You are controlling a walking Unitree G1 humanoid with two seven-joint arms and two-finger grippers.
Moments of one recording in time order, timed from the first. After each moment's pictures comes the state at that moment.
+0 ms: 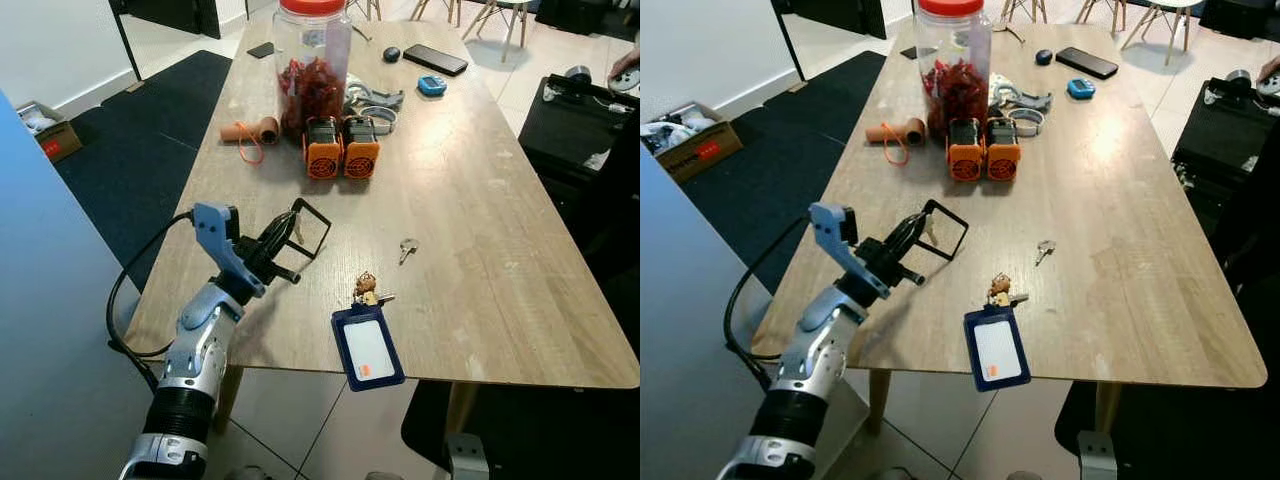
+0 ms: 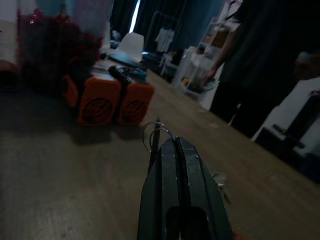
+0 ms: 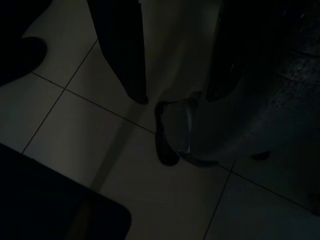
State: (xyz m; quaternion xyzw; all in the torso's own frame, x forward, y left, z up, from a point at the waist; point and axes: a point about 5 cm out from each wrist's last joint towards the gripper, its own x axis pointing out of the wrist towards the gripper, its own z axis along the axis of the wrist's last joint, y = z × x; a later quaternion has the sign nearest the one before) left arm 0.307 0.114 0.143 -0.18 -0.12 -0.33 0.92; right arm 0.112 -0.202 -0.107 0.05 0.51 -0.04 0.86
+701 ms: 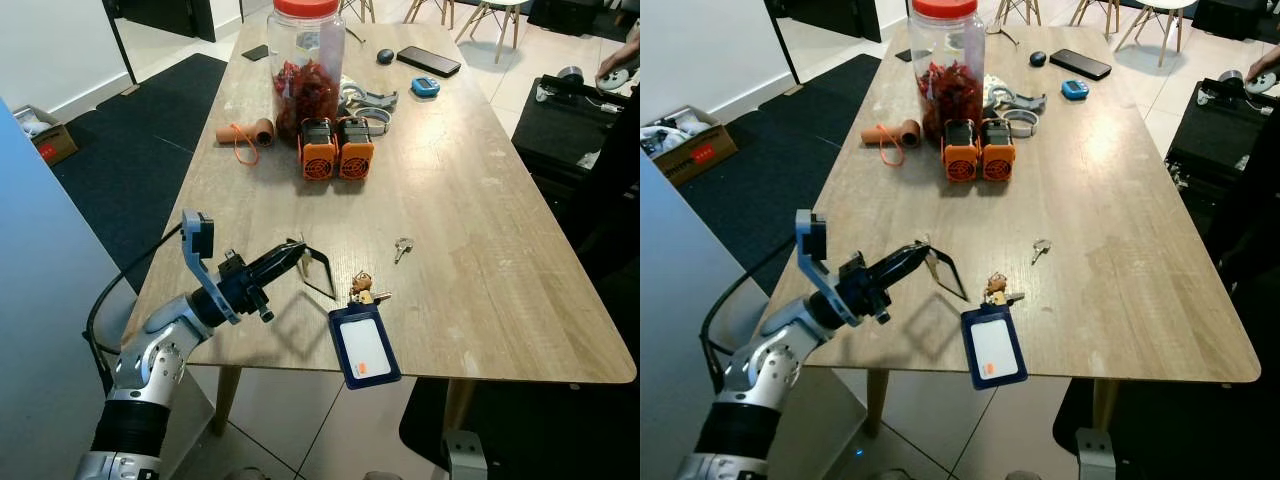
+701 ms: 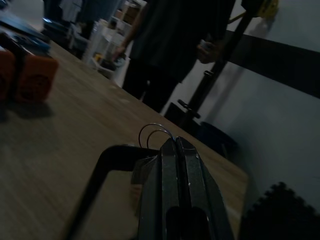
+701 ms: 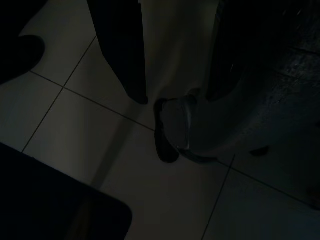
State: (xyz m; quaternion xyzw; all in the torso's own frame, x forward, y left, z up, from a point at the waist) left arm 0.283 0.138 0.145 -0.21 -0.06 -0.49 0.84; right arm 0.115 -0.202 -0.106 0.05 0.50 -0.04 0.86
